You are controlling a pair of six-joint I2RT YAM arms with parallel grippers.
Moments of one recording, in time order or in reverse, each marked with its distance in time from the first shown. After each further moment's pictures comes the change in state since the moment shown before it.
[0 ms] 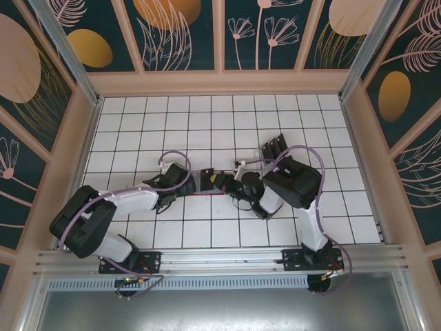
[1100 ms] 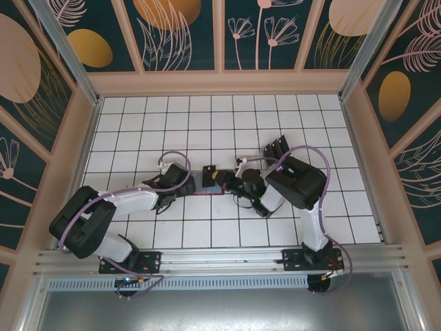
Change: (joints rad) left arm 0.000 -0.004 -0.006 0.007 0.000 0.000; right arm -0.018 -0.031 0.019 -0.071 0.023 -0.023
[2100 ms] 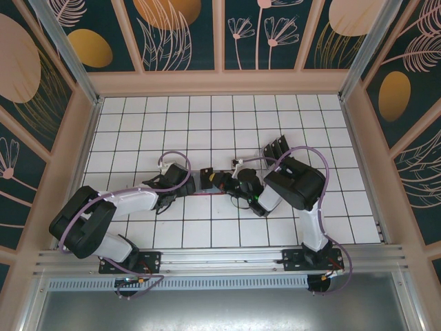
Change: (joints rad) left arm 0.000 0.000 -0.002 0.004 0.000 0.000; right arm 0.029 0.000 0.034 -0.078 0.005 -0.006
